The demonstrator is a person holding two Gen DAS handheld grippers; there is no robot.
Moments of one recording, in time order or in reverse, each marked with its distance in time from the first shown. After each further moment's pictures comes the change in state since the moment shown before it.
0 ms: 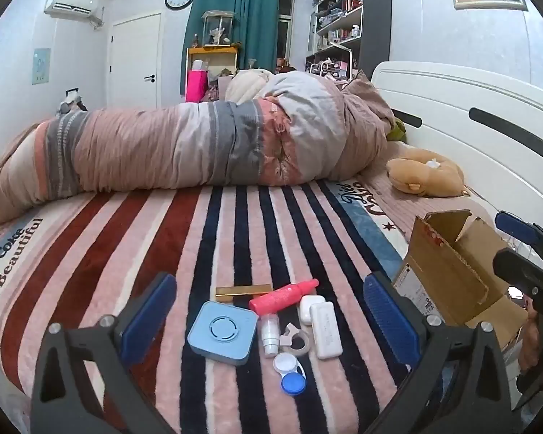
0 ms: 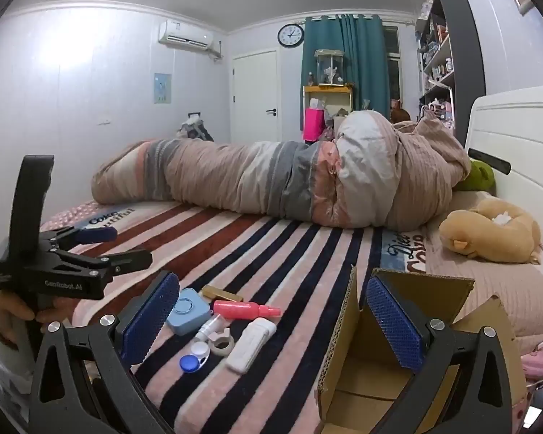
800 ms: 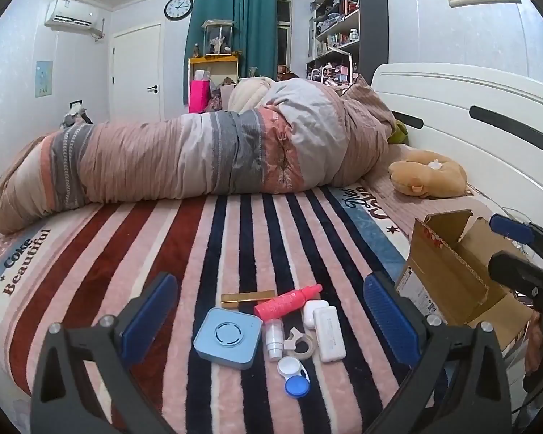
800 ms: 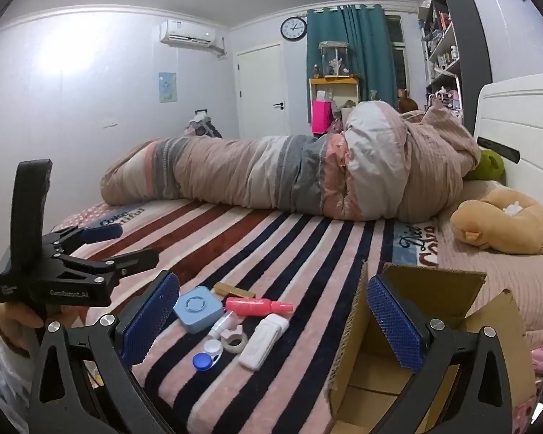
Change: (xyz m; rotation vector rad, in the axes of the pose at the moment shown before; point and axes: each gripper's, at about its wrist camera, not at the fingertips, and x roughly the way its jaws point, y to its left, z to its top) left arm -0.010 -0.011 0.002 0.002 -0.024 0.006; right arm 0.004 -0.004 0.000 0.057 0.029 0.069
